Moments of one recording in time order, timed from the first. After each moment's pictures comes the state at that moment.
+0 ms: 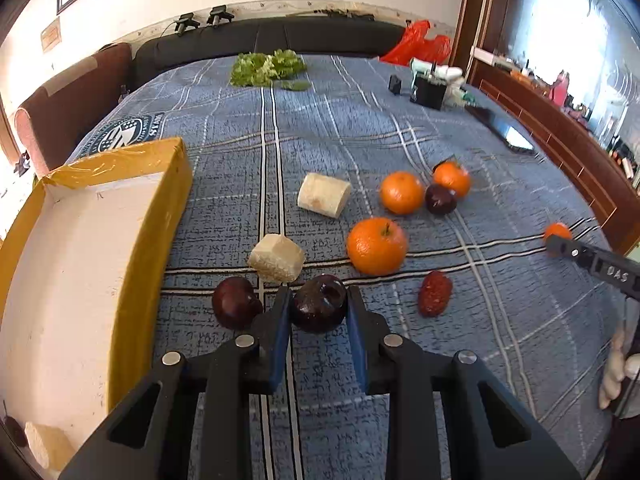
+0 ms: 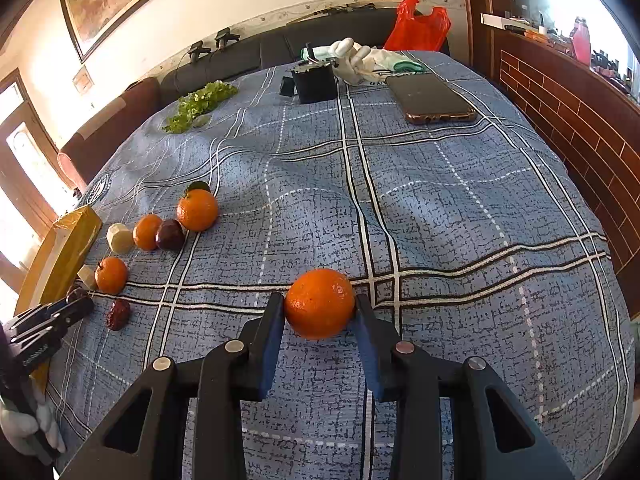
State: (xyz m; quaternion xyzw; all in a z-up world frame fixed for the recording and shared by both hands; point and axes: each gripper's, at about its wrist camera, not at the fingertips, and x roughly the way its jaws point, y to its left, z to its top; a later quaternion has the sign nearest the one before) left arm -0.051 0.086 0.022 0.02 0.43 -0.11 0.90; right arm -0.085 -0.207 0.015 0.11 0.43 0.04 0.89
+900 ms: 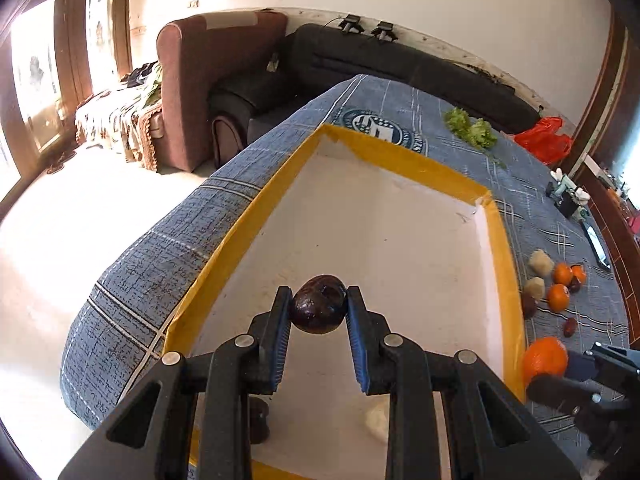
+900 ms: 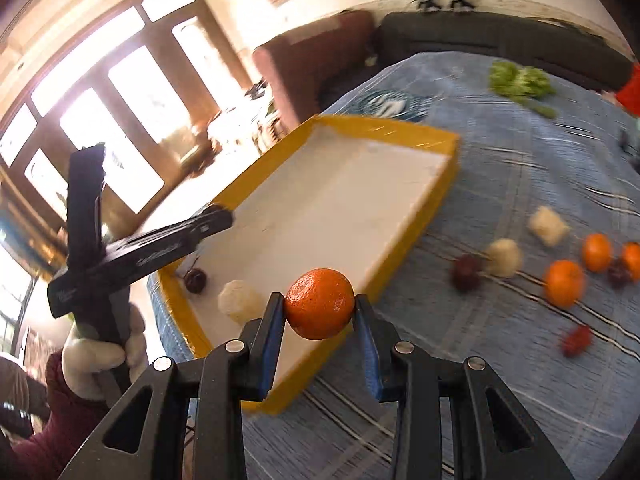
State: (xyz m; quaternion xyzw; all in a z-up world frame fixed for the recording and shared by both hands) left arm -0.099 0.336 0.051 -0.12 0.41 0.09 0.90; right arm -0.112 0.119 0.072 0.02 0.45 0.38 0.81
